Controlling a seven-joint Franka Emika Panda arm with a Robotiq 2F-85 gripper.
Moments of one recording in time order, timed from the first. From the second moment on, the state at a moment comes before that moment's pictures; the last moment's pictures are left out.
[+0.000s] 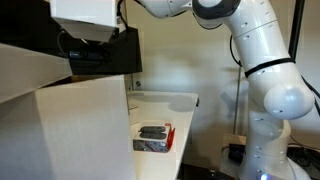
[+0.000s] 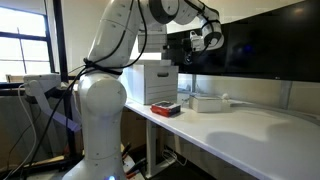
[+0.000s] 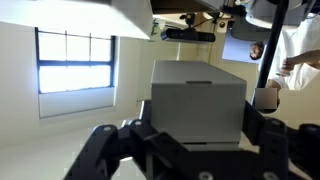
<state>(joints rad) 0.03 0.35 0.07 -1.44 1.18 0.85 -2.08</state>
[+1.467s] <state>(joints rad) 0.07 0.29 0.07 -1.59 1.23 1.11 -2.08</state>
